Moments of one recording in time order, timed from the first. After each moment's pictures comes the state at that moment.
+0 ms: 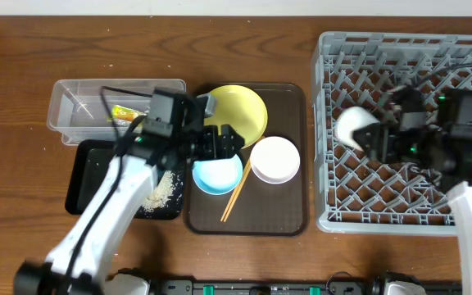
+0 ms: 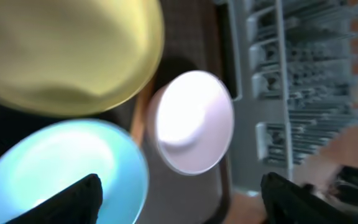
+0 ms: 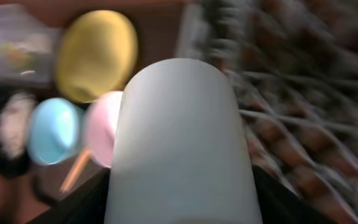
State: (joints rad) left arm -0.27 1.38 0.98 -0.59 0.54 -0.39; right arm -0.13 1.22 1.16 -0.98 -0.44 -0.04
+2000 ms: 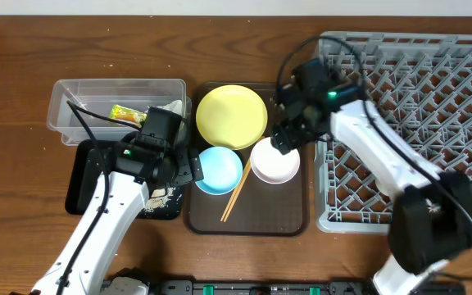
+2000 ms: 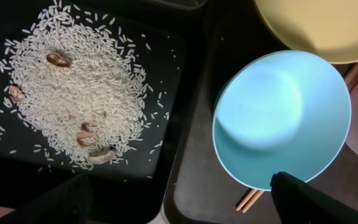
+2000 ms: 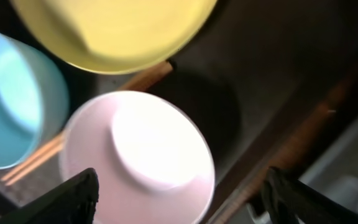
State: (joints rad) left arm -0.27 1.29 0.97 -0.98 -0.01 -0.51; right arm 0.41 1.85 1.40 -0.88 -0.21 -0.07
